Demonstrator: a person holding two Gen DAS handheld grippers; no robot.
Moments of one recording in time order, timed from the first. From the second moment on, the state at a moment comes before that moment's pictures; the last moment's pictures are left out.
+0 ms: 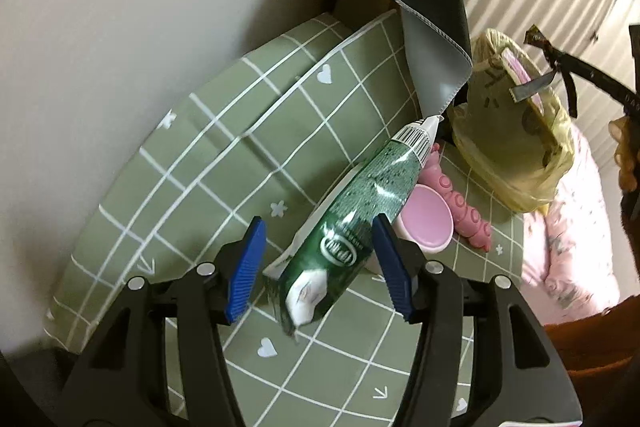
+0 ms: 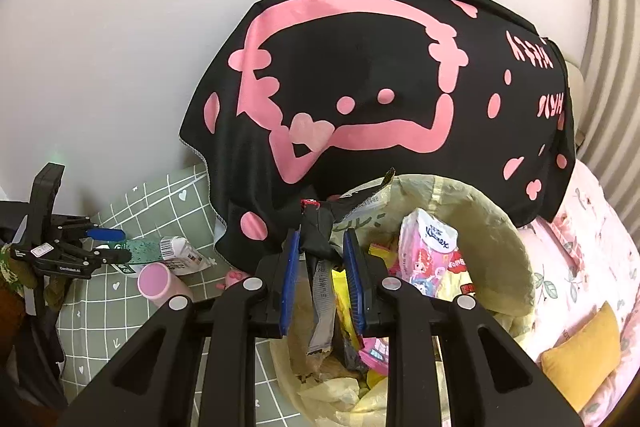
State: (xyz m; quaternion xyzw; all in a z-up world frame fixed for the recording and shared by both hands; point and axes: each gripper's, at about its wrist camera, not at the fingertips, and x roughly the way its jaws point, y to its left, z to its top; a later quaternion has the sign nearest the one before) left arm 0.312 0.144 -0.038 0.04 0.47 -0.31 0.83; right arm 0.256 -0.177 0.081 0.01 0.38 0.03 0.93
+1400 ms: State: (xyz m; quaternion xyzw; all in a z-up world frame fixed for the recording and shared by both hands) left arm 0.228 0.122 0.096 -0.07 0.36 -0.16 0.92; right arm 0.214 -0.171 0.114 0.00 0.31 0.11 0.94
